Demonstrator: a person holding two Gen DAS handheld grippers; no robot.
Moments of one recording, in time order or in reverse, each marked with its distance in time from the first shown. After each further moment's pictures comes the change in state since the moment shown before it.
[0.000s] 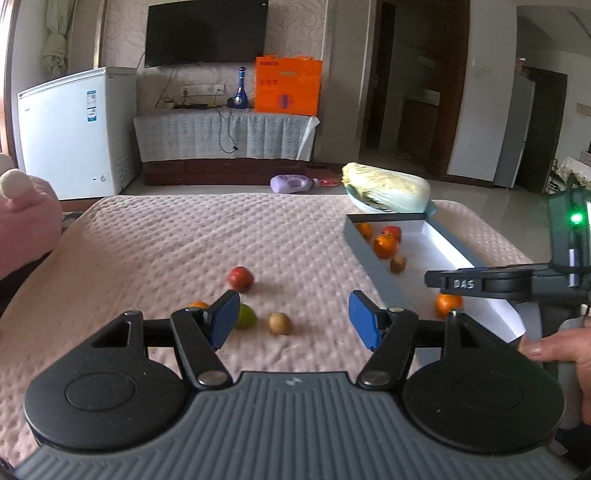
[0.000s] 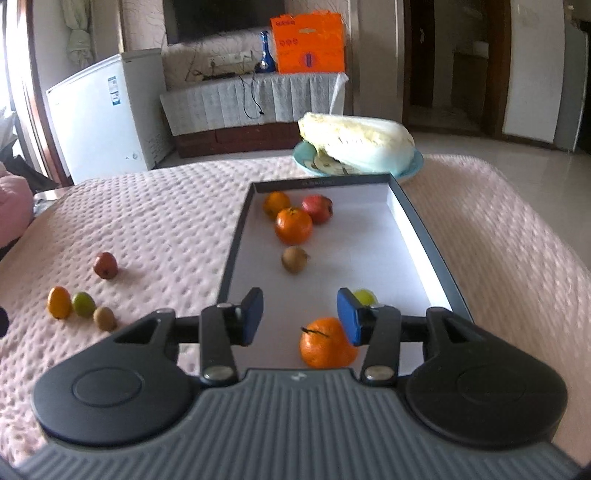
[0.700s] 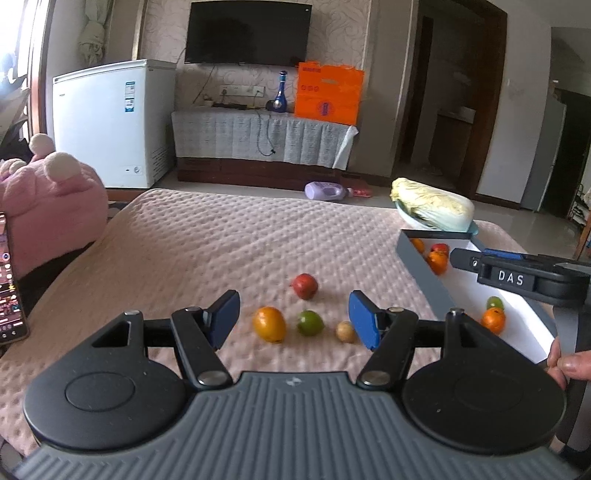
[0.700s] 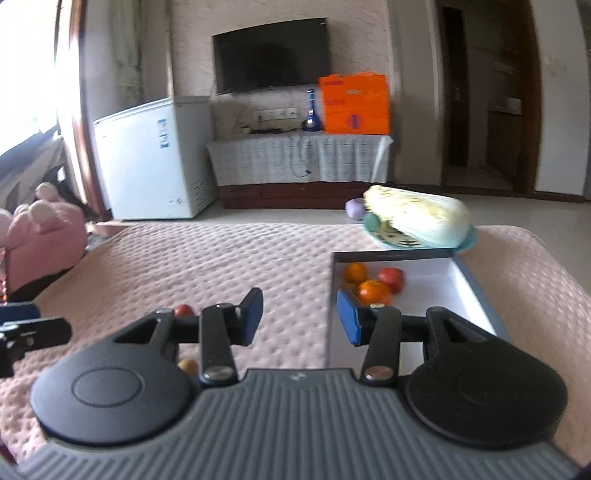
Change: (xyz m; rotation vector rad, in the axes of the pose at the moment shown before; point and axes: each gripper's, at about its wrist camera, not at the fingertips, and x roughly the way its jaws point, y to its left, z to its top) left arm -0.007 0.056 0.002 -0.082 -0.020 0.086; right arm -0.026 0.061 0.012 -0.069 -0.174 0.134
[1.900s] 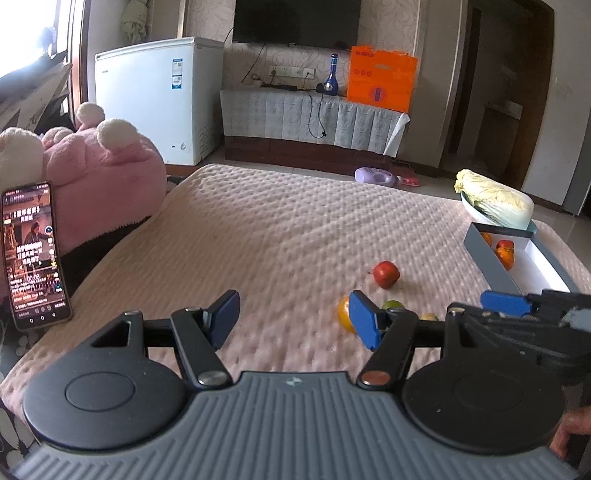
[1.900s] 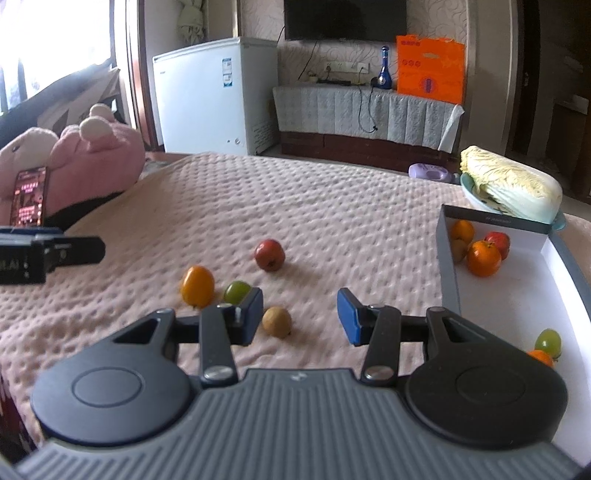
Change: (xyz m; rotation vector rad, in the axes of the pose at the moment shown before) left arm 0.018 0.053 -0.003 -0.067 0.061 0.133; right arm 0.037 0.066 -0.028 -0.142 0.163 0.140
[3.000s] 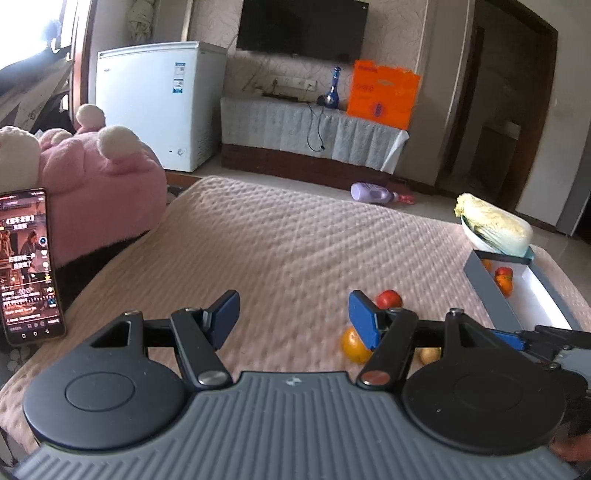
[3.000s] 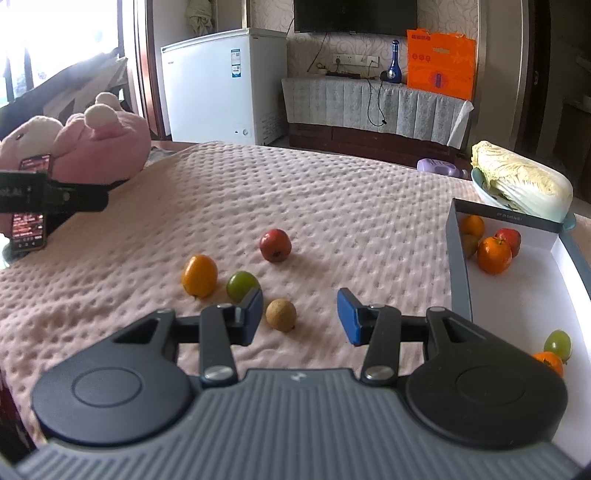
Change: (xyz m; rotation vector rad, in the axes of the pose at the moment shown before) left arm 0.010 0.014 0.016 -0.040 -0.028 -0.033; right arm 0.007 0.000 -0.002 -0.022 0.030 0.013
